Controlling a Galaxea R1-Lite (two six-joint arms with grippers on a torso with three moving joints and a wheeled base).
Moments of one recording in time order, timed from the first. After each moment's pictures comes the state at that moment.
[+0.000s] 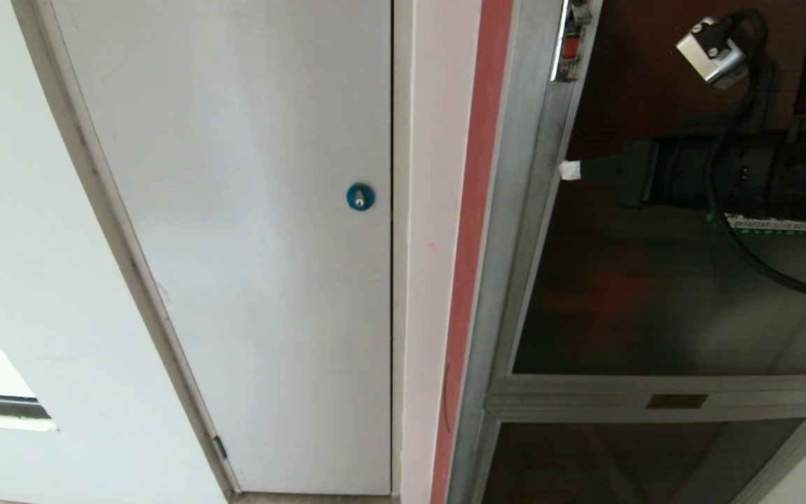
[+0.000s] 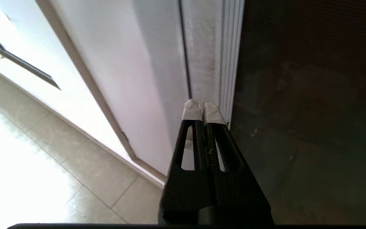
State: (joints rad) left arm 0.01 0.00 0.00 -0.01 0.00 0.00; right arm 0.29 1.53 -1.33 -0.07 0.27 0.08
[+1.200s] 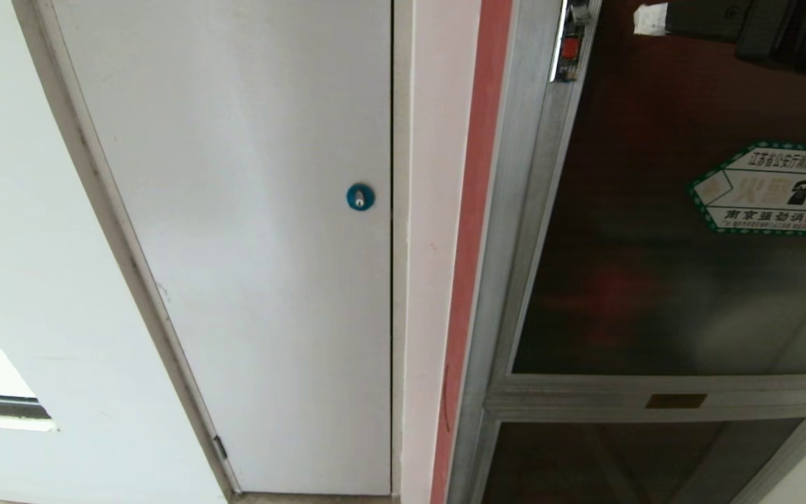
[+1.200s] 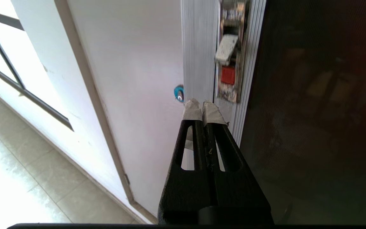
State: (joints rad) left arm 0.01 0.00 0.00 -0.01 0.00 0.00; right arm 0.31 1.46 -1.64 0.09 0.27 0.07
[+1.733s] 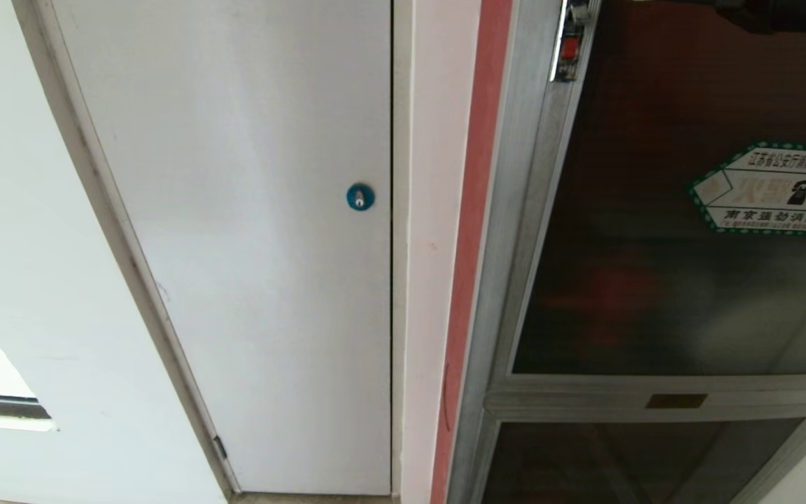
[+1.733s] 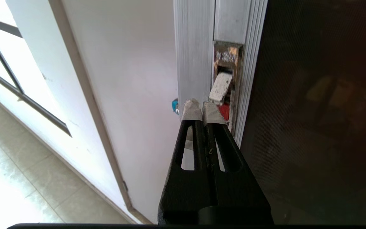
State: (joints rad) left arm 0.01 0.00 0.00 -0.01 0.00 0.00; right arm 0.31 1.58 -1.87 0.20 0.27 0.08
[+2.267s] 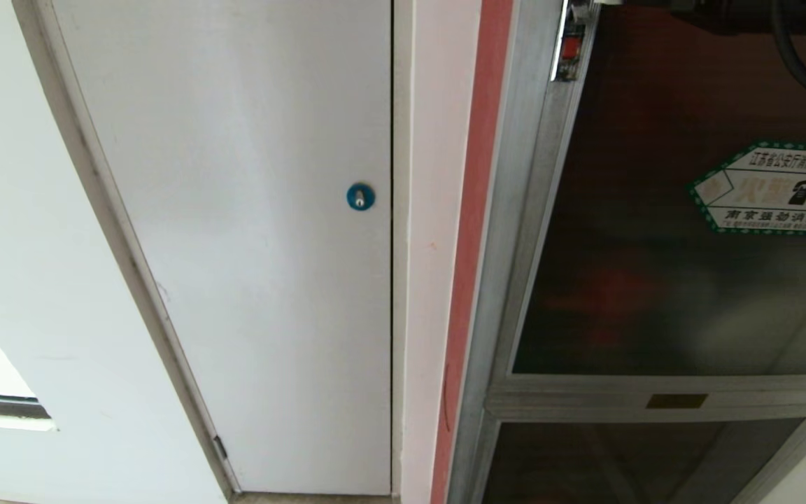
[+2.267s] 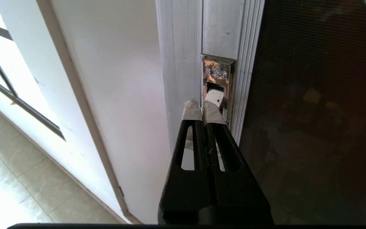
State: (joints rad) left arm 0.01 0.00 0.00 -0.01 0.00 0.00; right arm 0.31 1.66 -1.96 0.19 0.25 0.07
